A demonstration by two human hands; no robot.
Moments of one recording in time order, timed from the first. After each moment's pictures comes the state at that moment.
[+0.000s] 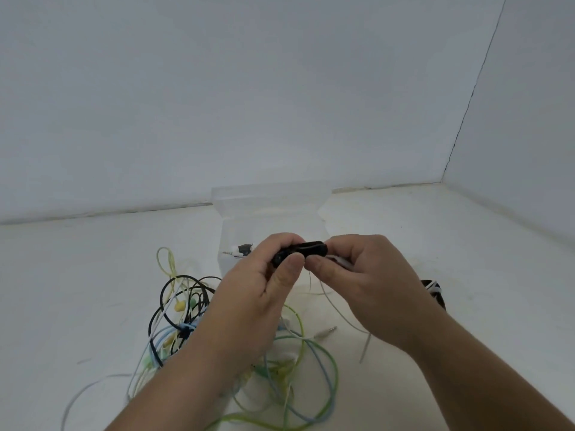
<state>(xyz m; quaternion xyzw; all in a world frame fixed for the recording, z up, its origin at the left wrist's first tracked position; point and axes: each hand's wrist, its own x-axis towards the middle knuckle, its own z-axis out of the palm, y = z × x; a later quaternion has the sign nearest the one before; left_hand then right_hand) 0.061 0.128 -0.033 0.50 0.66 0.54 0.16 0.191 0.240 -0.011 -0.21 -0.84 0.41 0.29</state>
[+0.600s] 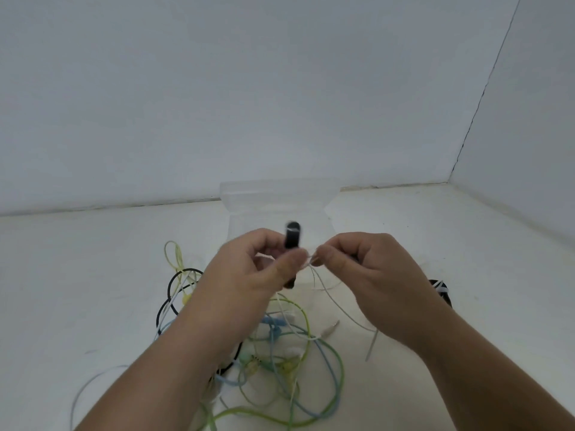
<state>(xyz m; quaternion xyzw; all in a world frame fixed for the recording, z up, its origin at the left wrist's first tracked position) 0.049 0.122 -0.024 0.41 0.67 0.58 0.20 0.189 0.241 -0.012 -0.21 -0.83 0.42 0.29</state>
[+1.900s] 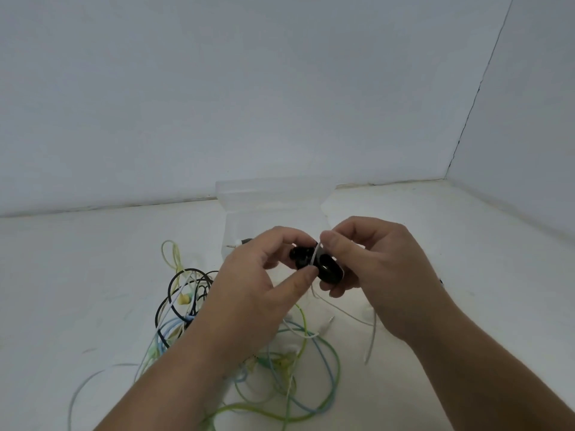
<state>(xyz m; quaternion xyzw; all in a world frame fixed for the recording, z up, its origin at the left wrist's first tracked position) 0.061 0.125 -0.030 0.53 0.65 0.54 0.09 0.189 0.236 -0.006 -0.21 -0.71 0.57 0.35</state>
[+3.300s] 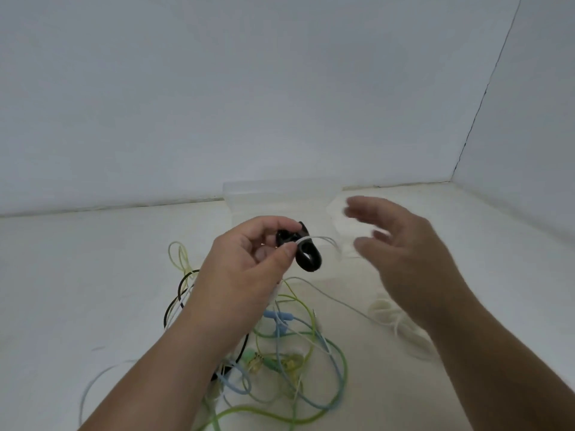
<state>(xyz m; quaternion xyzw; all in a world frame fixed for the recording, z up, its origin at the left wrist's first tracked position) 0.055 0.121 -0.018 0.41 0.59 0.66 0.20 0.195 0.260 -0.011 -0.27 -0.80 0.38 0.38</state>
